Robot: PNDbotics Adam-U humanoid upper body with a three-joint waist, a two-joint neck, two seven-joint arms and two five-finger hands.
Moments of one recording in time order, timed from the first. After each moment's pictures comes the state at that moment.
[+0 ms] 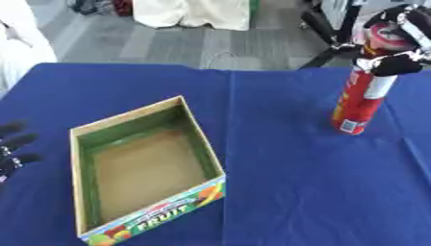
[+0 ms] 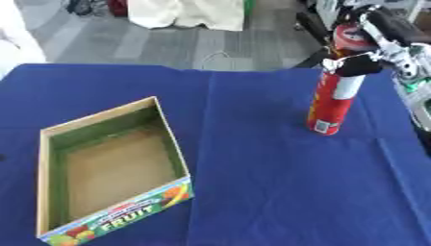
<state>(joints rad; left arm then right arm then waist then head) -0.15 0.36 0.02 -1.93 0.28 0.15 0.05 -0.82 -0.73 0.07 -1.23 0.70 -0.03 0.18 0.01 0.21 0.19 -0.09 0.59</state>
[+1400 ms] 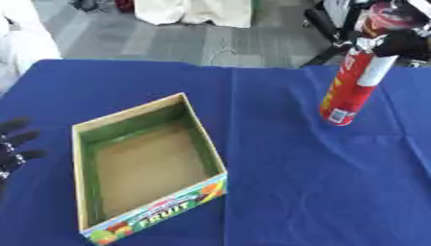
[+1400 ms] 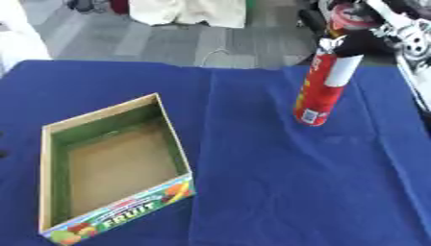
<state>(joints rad) -0.15 0.36 0.02 -1.93 0.28 0.16 0.05 -0.87 -0.74 0.07 -1.38 0.51 0.08 0.23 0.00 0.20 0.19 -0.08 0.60</state>
